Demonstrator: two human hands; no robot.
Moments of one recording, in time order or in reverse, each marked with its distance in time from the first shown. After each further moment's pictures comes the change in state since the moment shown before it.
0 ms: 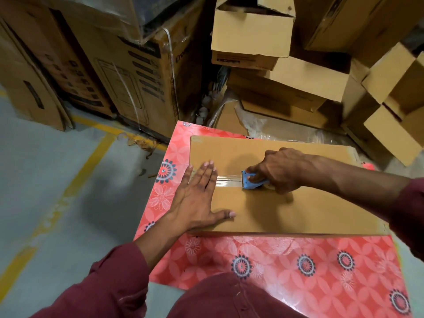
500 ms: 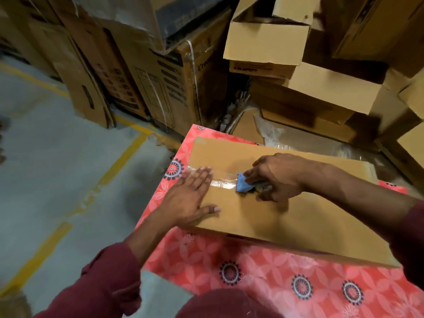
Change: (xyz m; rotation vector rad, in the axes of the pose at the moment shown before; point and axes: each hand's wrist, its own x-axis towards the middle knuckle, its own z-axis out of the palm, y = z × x) left_hand -0.007 0.010 -0.003 0.021 -0.011 -0.031; right_hand -0.027 0.030 0.013 0.167 0.198 -0.256
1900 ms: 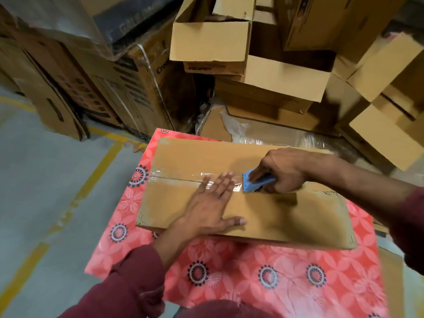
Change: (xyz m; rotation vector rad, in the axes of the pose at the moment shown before) left_hand 0.084 0.159 -0.002 0.030 -0.031 0.147; right_hand -0.089 0.097 0.062 0.207 0.041 0.151
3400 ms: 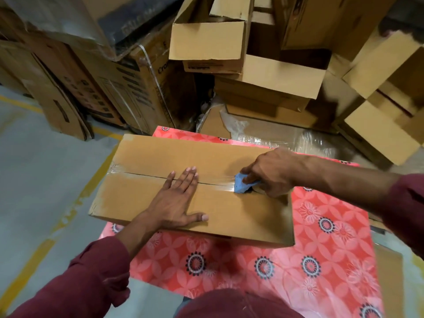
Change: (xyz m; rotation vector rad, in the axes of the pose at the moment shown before) left_hand -0.057 -0.054 0.007 0.037 -0.061 -0.097; right_hand -0.019 -0.030 0.016 -0.311 -0.046 0.031
